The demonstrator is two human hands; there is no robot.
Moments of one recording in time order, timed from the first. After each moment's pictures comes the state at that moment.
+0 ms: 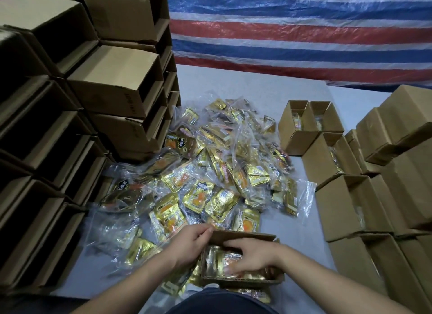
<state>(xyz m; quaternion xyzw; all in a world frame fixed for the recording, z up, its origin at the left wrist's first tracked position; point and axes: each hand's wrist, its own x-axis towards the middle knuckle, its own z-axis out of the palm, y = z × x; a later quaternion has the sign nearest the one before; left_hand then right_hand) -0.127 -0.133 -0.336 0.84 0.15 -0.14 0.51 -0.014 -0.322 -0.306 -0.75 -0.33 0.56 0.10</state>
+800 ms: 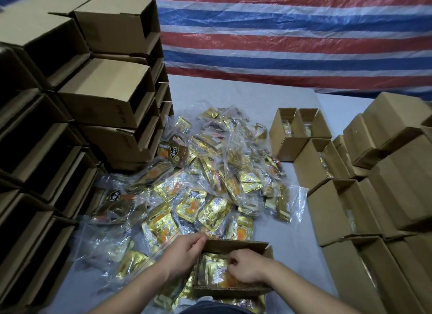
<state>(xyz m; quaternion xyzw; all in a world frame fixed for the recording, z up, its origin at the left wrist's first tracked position) -0.128 -0.137 -0.334 0.84 0.17 -0.14 0.50 -0.029 -0.325 -0.314 -0.82 -0.27 0.50 0.08</state>
